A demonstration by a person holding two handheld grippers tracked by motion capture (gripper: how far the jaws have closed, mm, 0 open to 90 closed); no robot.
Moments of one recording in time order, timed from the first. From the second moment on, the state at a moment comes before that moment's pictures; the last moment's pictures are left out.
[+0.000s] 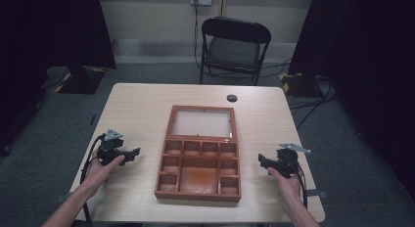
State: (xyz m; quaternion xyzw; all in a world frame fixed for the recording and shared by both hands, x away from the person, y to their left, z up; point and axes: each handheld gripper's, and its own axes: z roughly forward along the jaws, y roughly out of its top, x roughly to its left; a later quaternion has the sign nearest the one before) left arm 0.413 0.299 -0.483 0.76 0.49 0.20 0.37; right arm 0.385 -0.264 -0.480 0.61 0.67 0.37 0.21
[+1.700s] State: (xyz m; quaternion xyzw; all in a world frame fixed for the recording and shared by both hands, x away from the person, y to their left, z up) left arm 0.505 0.218 -0.457 0.76 0.48 0.12 0.42; right arm 0.503 -0.180 -0.455 0.52 0.76 0.39 0.10
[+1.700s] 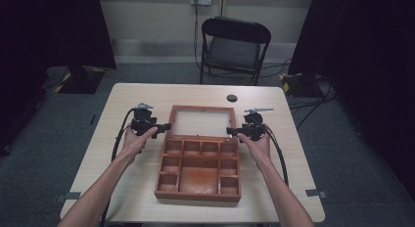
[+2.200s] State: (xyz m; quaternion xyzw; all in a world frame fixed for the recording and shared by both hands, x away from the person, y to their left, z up) left arm 0.505 0.209 -0.463 0.77 0.48 0.07 0.41; right arm 0.512 -0.178 -0.472 0.56 0.73 0.38 0.03
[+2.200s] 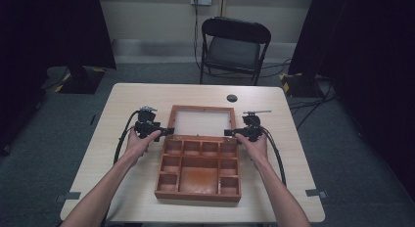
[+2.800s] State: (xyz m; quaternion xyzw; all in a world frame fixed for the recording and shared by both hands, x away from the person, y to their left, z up) left arm 0.505 0.203 -0.473 0.76 0.50 0.07 0.41; right arm 0.519 -0.160 -0.484 0.56 0.72 0.41 -0.05
